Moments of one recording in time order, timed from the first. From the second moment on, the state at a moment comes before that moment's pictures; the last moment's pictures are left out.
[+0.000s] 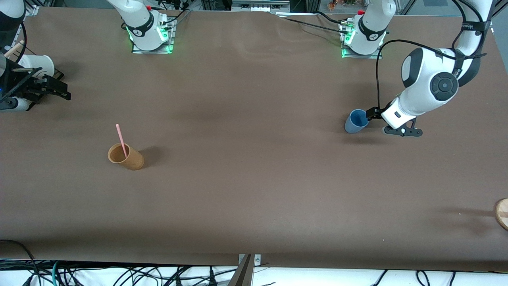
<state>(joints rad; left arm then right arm) 0.03 0.08 -0.10 -2.33 0.00 2.24 0.00 -0.02 0.00 -0.05 -1.71 0.00 1.61 -0.15</state>
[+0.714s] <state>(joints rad) 0.02 0.07 -0.10 -2.44 -0.02 2.38 -0.03 -0.02 0.00 -0.05 -1.71 0.00 1.61 -0.15</state>
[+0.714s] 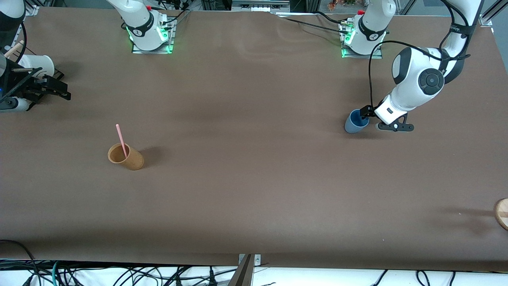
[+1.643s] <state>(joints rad) -0.01 0.12 -0.10 -2.46 -0.02 2.45 -0.08 -0.02 0.00 -0.06 -1.71 0.00 1.61 -0.15</state>
